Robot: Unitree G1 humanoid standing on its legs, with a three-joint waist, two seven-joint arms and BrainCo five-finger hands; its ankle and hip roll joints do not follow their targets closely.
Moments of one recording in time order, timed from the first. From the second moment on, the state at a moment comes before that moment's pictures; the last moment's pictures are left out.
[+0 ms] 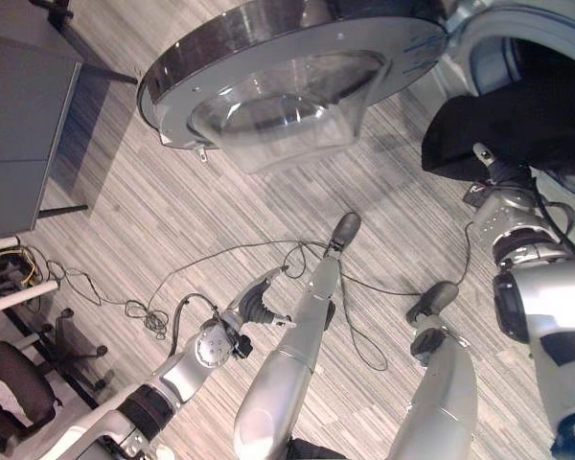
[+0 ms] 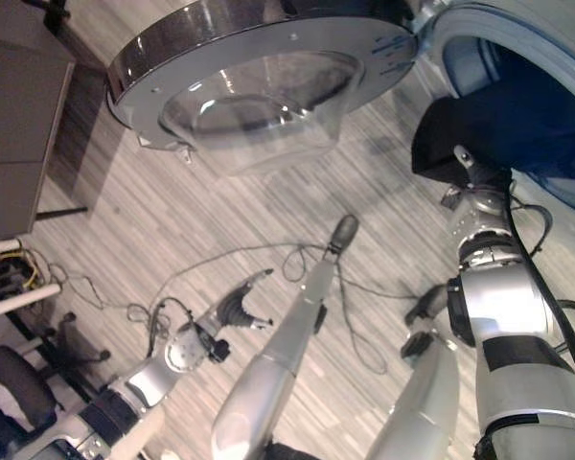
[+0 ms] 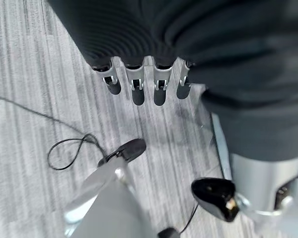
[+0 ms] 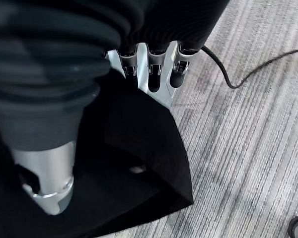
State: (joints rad) left arm -0.28 0.52 -0.63 0.20 0.05 -0.10 0.12; right arm -1.28 -0.60 0.17 1.55 0.75 -0.04 -0.33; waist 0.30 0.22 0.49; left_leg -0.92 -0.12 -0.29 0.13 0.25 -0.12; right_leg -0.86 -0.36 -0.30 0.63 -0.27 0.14
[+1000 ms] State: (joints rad) left arm -0.32 0.56 -0.61 0.14 0.05 -0.11 0.18; right arm -1.33 -0.47 0.08 1.29 1.03 -0.25 -0.34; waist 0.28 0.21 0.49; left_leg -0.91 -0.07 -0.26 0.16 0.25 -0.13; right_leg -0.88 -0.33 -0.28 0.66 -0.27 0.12
